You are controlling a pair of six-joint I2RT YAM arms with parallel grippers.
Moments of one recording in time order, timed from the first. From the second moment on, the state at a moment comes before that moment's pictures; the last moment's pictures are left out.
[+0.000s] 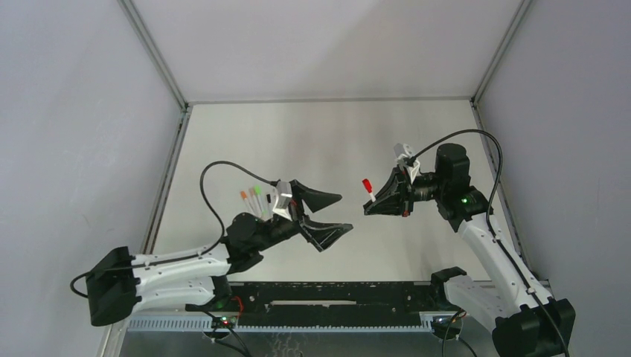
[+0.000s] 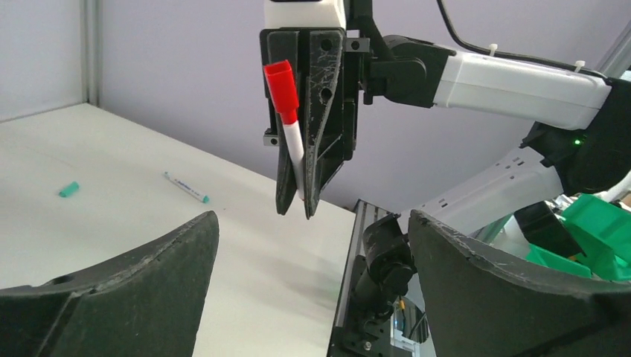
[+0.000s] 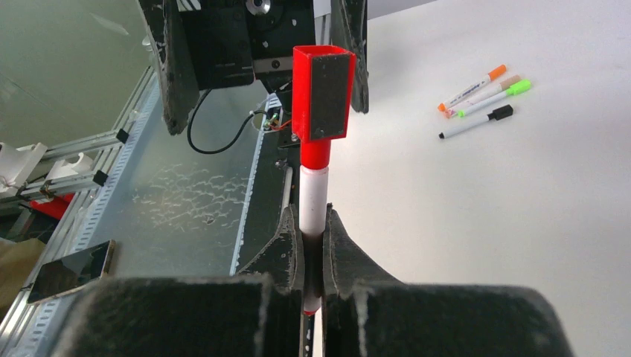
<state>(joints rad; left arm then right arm) -1.10 1.03 0.44 0.96 0.13 -0.40 0.25 0.94 0.81 -0.21 -1.39 -0.02</state>
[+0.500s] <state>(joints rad) -0.95 1.05 0.69 0.71 0.24 -0.55 0.24 0.94 0.81 -0.23 -1.41 -0.06</state>
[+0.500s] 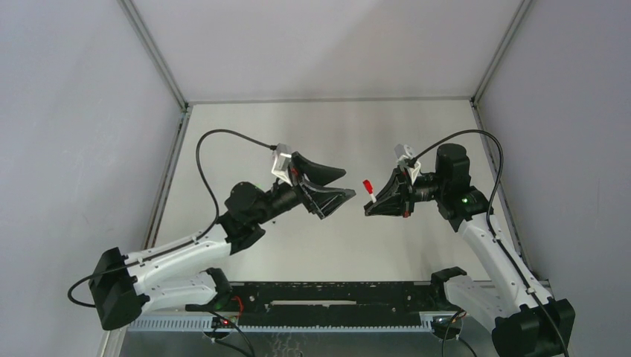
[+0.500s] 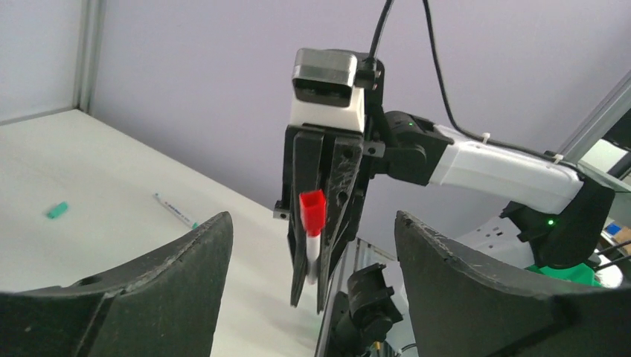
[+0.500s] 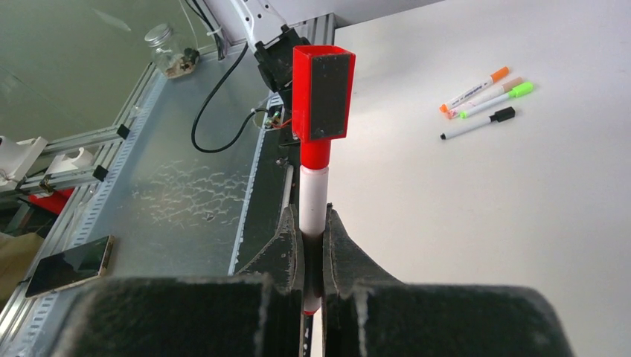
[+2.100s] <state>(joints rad) -1.05 1.24 0.93 0.49 0.15 -0.59 0.23 0.95 0.81 -0.25 -1.41 -0.07</state>
